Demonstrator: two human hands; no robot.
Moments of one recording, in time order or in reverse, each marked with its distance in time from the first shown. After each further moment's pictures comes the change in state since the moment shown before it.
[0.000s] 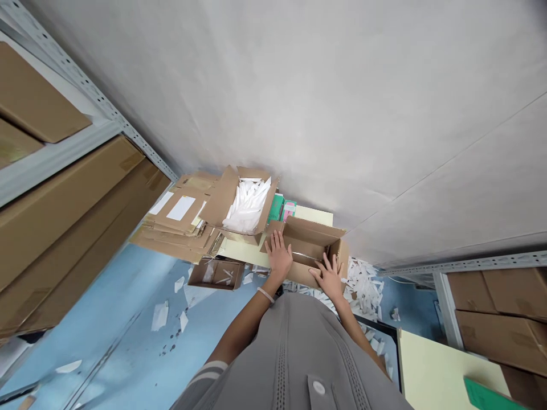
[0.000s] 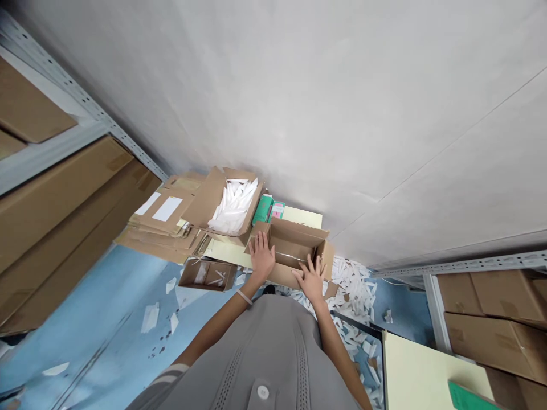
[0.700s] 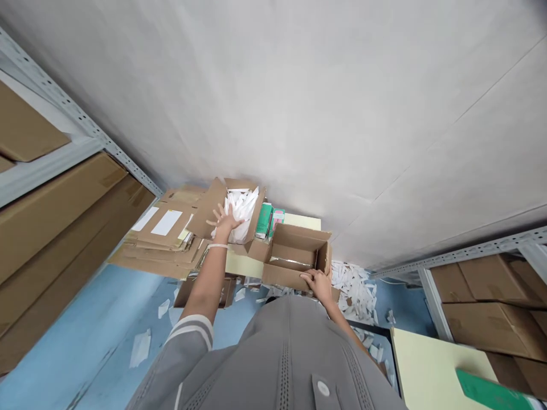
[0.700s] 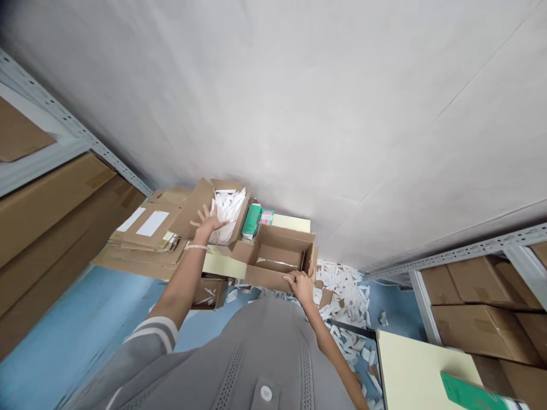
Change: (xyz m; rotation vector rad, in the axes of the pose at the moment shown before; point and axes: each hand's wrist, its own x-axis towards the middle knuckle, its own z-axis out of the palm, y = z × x) left_hand 0.173 -0.096 -0.129 0.067 -0.249 -0.270; right_hand -0.002 -0.003 -0.004 0.129 0.059 -0.042
